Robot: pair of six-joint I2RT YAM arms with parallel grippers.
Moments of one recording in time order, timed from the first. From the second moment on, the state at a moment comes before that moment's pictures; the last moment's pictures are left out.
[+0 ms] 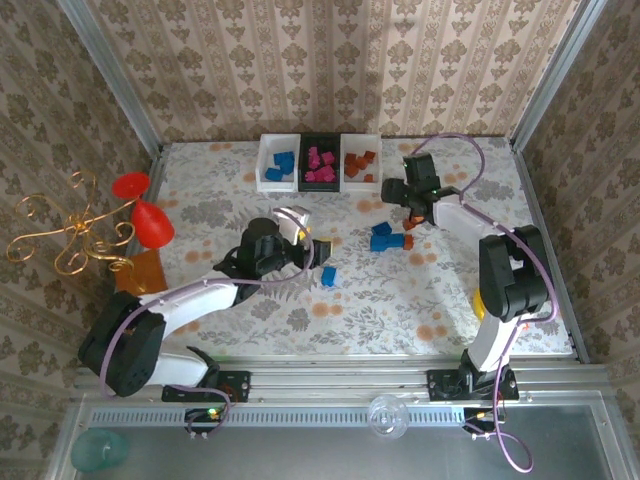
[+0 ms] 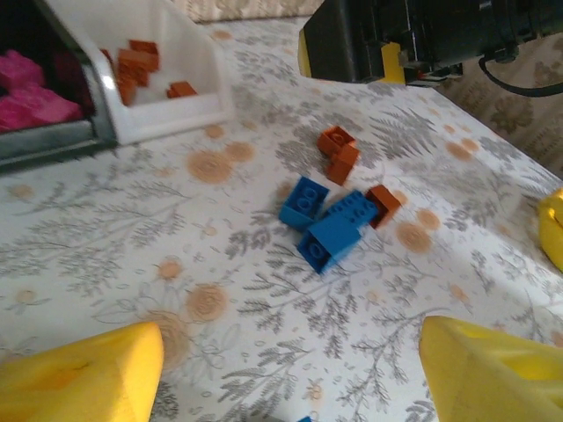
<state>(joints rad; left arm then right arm) -0.68 1.34 0.62 0.36 0.27 -0.22 0.22 1.78 1.22 -0.23 0.11 0.34</state>
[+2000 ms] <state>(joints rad) -0.69 1.36 0.62 0.39 0.31 -0.22 0.19 1.96 1.21 -0.26 0.03 0.42</state>
